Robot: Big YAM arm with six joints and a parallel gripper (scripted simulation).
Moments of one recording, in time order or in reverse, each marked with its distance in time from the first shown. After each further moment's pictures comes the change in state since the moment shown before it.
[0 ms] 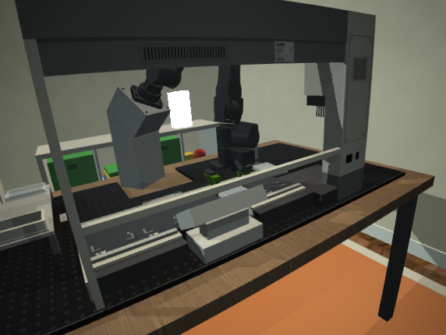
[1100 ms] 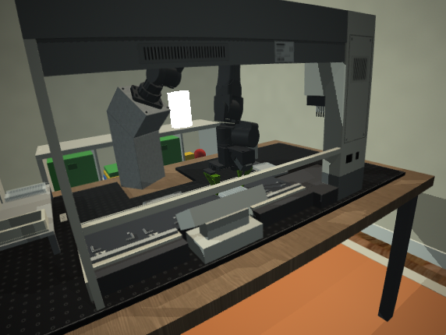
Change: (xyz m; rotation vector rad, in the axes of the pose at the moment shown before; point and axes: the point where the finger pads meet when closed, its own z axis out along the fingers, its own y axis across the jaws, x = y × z) arm 0.000 0.000 -0.002 0.000 0.001 0.000
